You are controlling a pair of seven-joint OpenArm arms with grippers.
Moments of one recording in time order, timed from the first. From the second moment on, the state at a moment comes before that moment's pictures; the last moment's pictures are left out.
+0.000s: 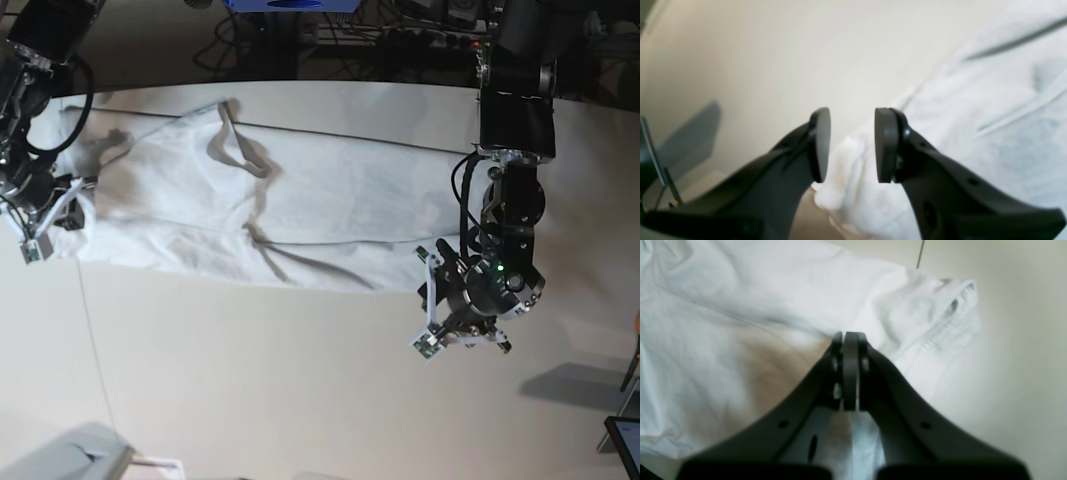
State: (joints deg) left arm -19.3 -17.7 6.1 91.2 -2.6 -40.3 64.8; right arm -4.5 13.9 31.4 94.3 23.7 40.4 -60.8
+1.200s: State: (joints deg) left arm 1.3 -17.7 -10.4 108.0 -2.4 -40.3 62.0; right arm -7.6 11.9 31.3 106.1 24.0 40.6 -60.6
